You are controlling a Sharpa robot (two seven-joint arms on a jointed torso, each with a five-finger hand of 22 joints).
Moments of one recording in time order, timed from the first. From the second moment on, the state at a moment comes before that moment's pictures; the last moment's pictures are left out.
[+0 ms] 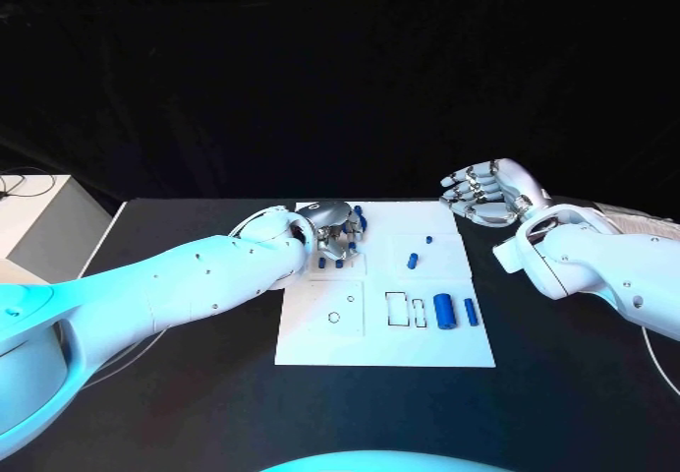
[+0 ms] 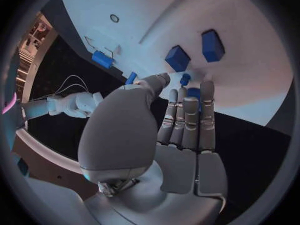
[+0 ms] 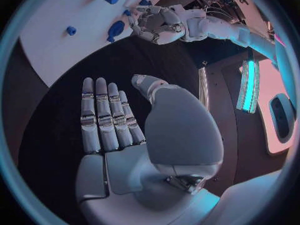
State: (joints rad) left arm 1.15 -0.47 0.00 1.10 -1.45 -0.22 -0.03; left_hand 1.42 -0.28 0.52 0.14 0.23 0.85 0.12 0.37 0.43 0.79 0.10 0.70 0.22 1.05 0.04 1.34 0.79 0.17 0.92 0.14 0.95 0.92; right arm 1.27 -0.86 -0.11 1.43 -0.80 -0.59 0.22; right_hand 1.33 -0.26 0.50 0.15 0.32 0.92 0.22 0.17 0.26 1.13 0.16 0.07 0.07 1.14 0.11 0.07 0.39 0.18 1.05 0.22 0.07 0.19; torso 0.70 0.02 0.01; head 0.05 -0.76
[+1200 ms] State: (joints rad) left arm 1.15 -0.43 0.00 1.09 -1.52 -0.20 -0.13; left_hand 1.45 -0.25 0.56 0.12 0.23 0.93 0.13 0.35 0.40 0.88 0.10 0.66 0.17 1.12 0.04 1.41 0.83 0.17 1.00 0.14 1.05 1.01; right arm 1.27 -0.86 -0.11 1.42 -0.80 -0.59 0.22; right_hand 1.33 -0.26 0.50 0.15 0.33 0.92 0.22 0.17 0.26 1.13 0.16 0.07 0.07 1.14 0.11 0.07 0.39 0.18 1.05 0.22 0.07 0.19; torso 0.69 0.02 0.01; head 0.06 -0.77
